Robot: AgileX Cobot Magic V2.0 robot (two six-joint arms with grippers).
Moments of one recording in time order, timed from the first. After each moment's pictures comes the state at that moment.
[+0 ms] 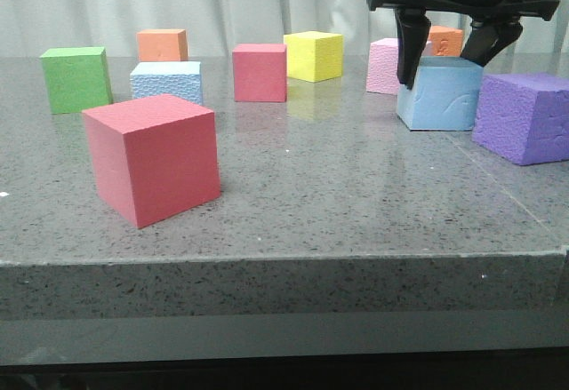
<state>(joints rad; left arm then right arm) 0.03 0.62 -0.73 0.05 0.36 -0.07 0.27 1.89 -1.69 0.00 0.99 0.32</state>
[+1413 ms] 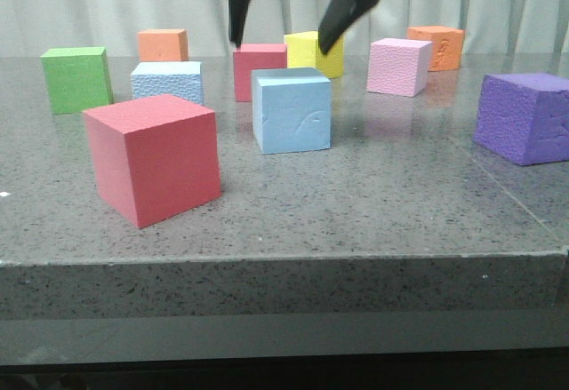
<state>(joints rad) 0.03 0.62 -0.73 0.05 0.36 -0.07 0.56 1.93 -1.92 0.04 1.04 0.39</state>
